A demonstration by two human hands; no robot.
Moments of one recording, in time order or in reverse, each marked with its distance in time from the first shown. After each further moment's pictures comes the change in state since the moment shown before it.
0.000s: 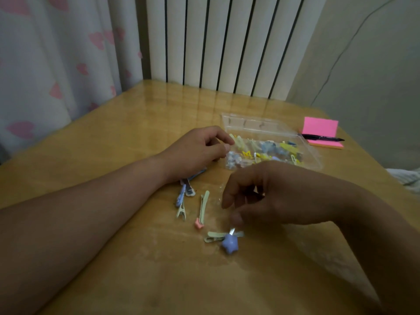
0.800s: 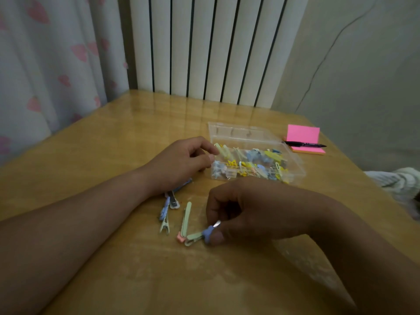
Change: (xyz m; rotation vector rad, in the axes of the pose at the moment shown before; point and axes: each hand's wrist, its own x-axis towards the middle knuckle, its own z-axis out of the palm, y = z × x) left_hand 0.001 -0.003 0.001 -0.003 0.012 0.011; right_hand 0.002 -0.002 0.006 -0.062 -0.033 0.030
